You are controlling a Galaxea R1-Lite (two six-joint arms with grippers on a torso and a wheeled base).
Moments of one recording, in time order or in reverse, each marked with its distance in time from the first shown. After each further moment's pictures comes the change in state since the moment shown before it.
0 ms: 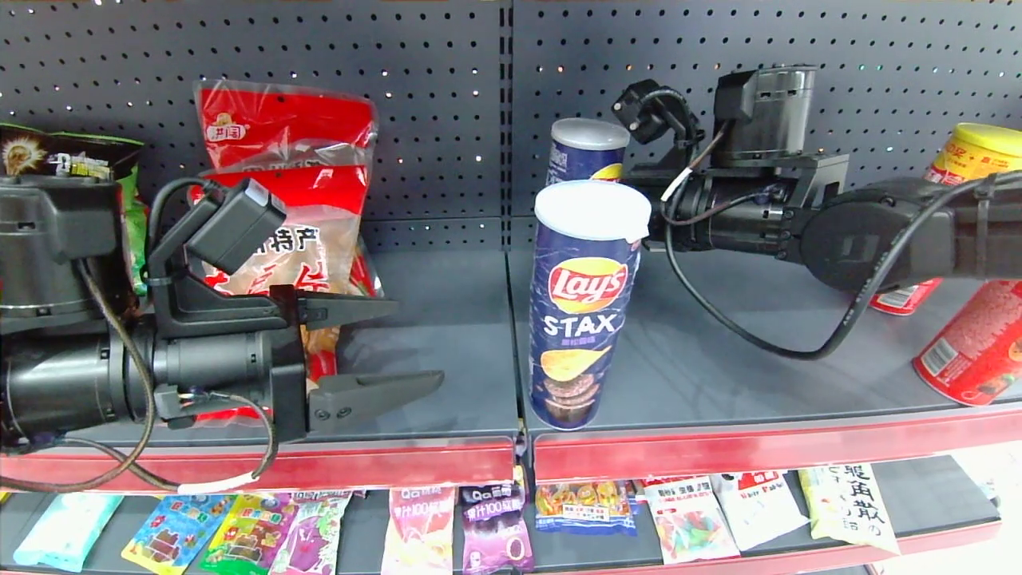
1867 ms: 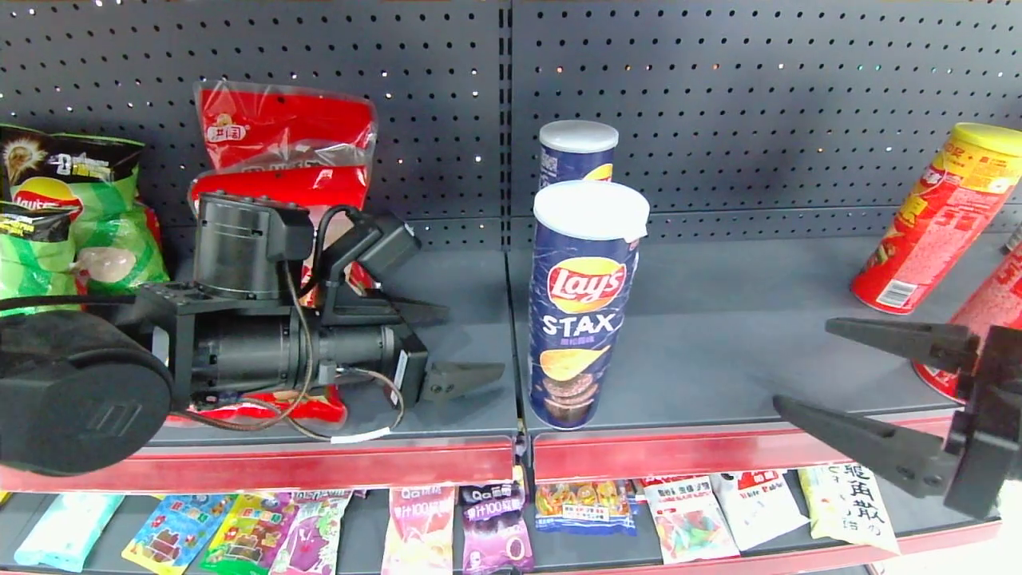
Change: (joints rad) left arm -0.096 0.261 -0.138 -0.003 0.201 0.063; right arm -0.009 -0.873 0.901 0.004 -0.116 0.038
